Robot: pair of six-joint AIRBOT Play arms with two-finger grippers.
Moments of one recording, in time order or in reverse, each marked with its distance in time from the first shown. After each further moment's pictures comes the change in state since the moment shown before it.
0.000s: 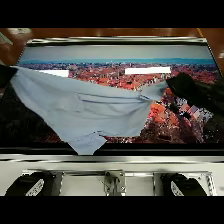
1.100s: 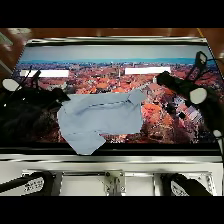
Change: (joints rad) left arm 0.154 -0.518 -0.221 -0.306 -0.150 0.163; right arm -0.095 -0.293 -0.050 -0.134 -0.193 -0.155
